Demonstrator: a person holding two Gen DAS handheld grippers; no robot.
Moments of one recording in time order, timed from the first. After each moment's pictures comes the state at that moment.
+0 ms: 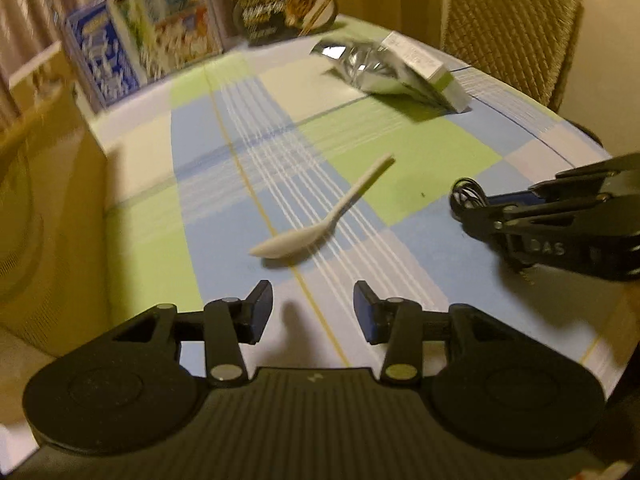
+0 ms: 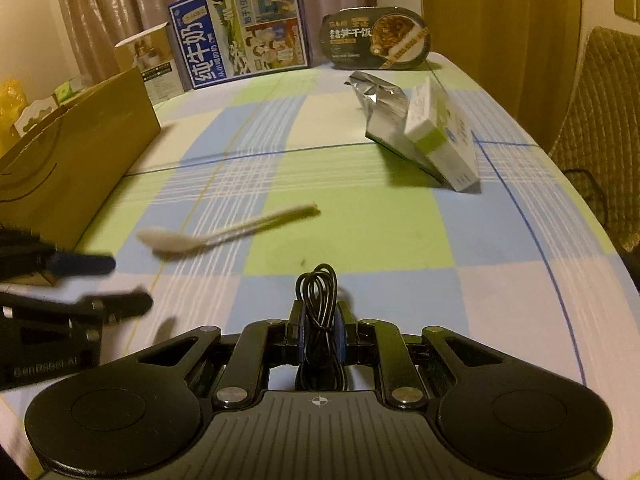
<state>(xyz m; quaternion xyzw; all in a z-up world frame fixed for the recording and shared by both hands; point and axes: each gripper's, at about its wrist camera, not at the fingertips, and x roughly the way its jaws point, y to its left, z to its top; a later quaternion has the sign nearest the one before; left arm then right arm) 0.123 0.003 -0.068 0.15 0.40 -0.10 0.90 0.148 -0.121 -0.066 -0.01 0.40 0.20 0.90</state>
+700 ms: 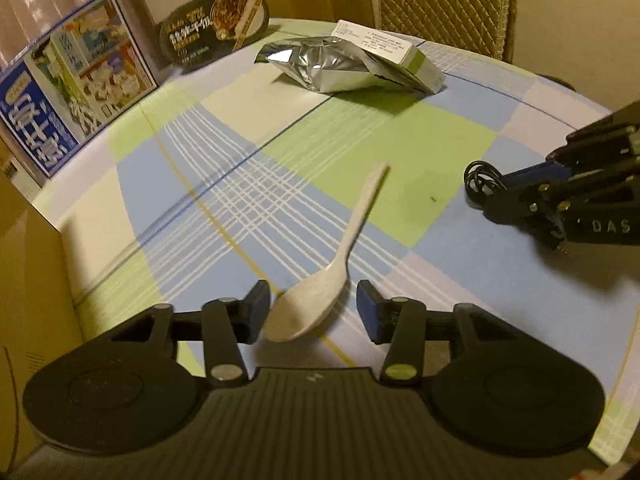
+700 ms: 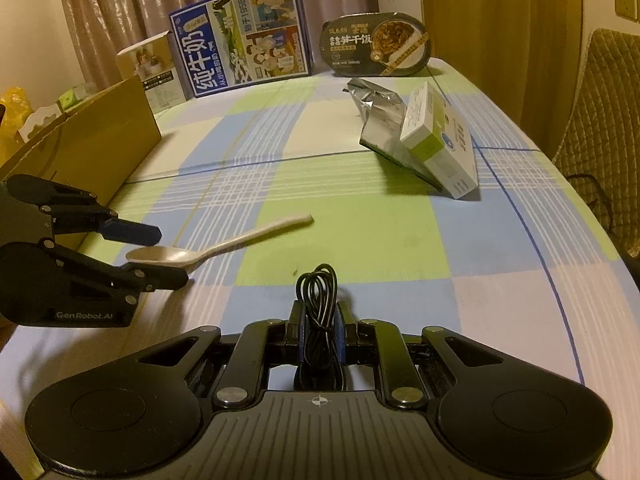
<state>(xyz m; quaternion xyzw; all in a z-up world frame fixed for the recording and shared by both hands) 0.179 0.011 -0.086 0.22 0.40 -0.20 0.87 0.157 -0.128 -0.069 0.00 0.39 0.21 0.90</state>
